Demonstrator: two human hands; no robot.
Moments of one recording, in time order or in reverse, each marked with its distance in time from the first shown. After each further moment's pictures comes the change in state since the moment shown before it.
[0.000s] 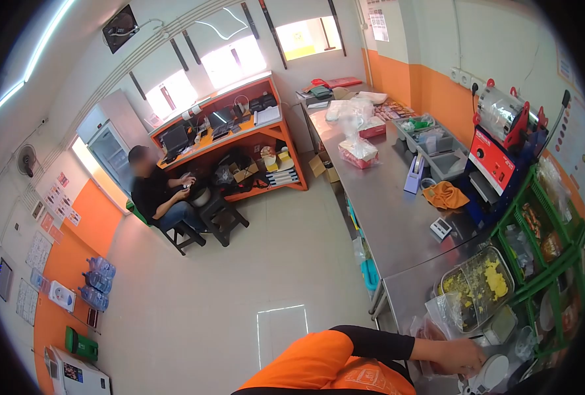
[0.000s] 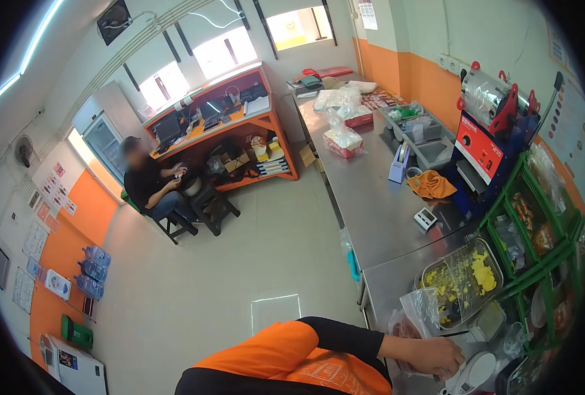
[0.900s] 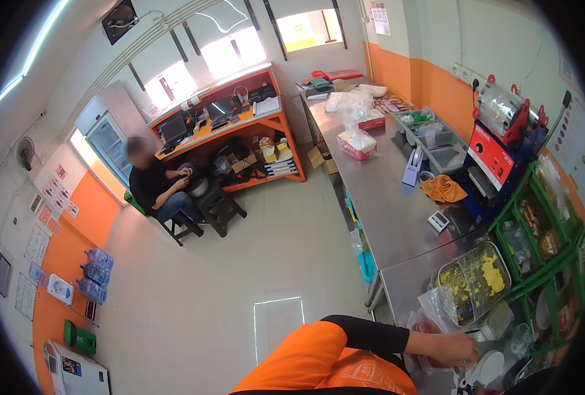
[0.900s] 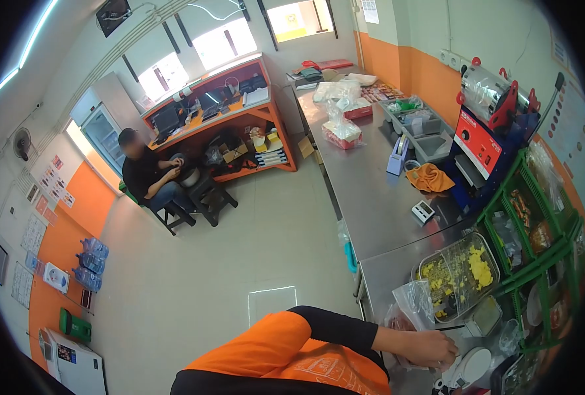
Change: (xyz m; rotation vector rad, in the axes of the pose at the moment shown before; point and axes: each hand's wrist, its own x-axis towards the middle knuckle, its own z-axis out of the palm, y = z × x) left_hand -0.004 0.006 -0.005 0.096 0.002 -0.057; right_hand 0.005 -0.017 -0.002 -0.050 0.038 -0.024
